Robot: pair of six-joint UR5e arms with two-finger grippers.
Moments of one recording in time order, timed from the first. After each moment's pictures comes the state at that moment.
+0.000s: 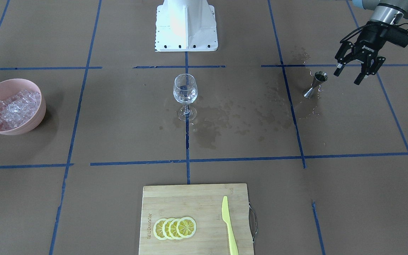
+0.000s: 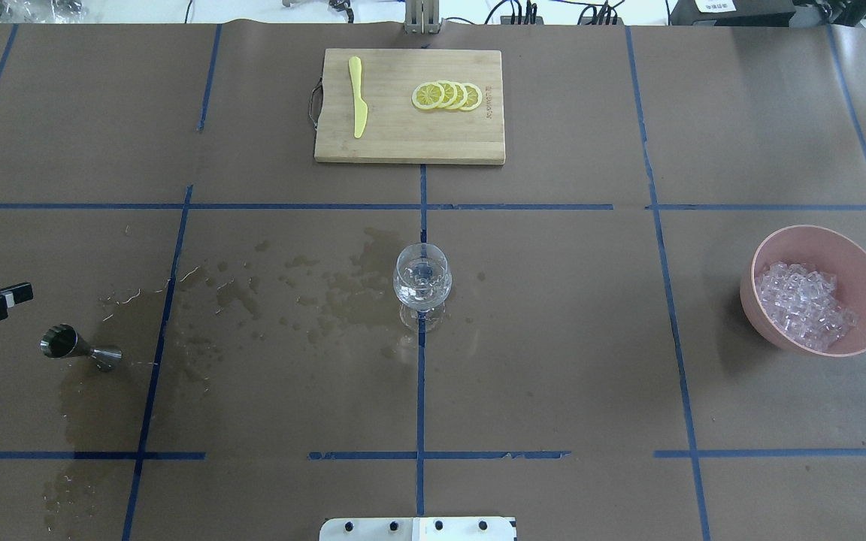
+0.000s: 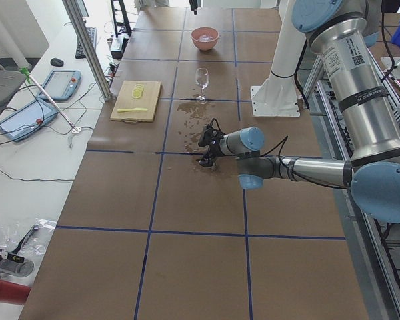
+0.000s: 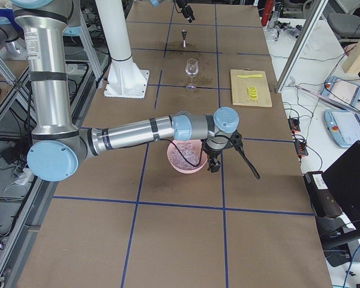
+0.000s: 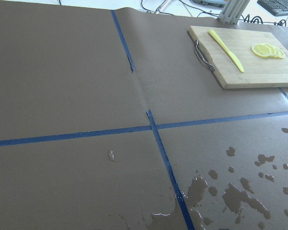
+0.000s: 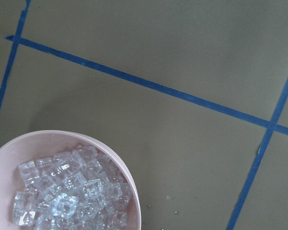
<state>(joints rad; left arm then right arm) -0.65 -1.11 -1.91 -3.01 -1.54 -1.03 1.39 -1.51 1.75 -1.72 2.47 -0.14</state>
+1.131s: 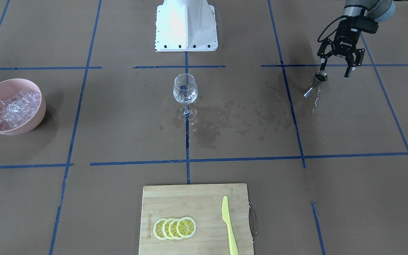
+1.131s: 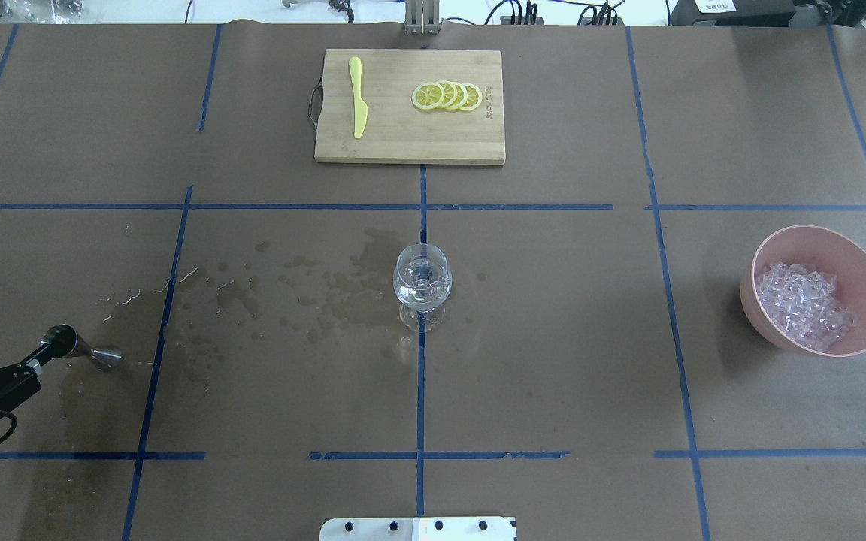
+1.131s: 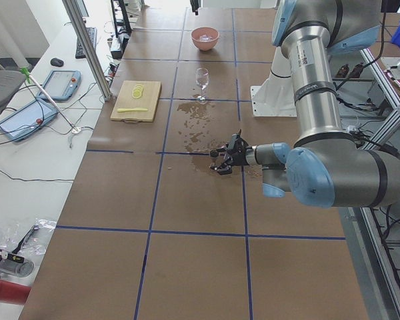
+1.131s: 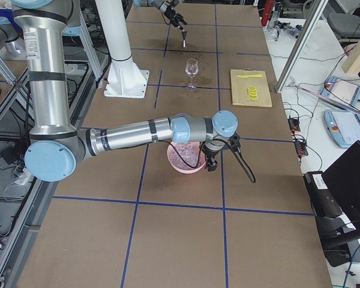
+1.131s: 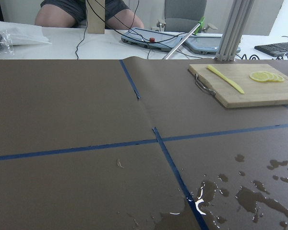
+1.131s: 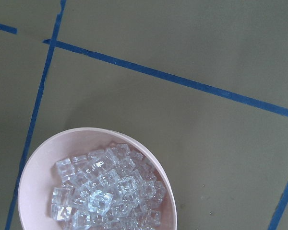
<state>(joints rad) -0.02 -1.06 -1.81 -3.12 -0.66 -1.10 1.39 -1.53 1.74 -1.72 2.53 -0.14</state>
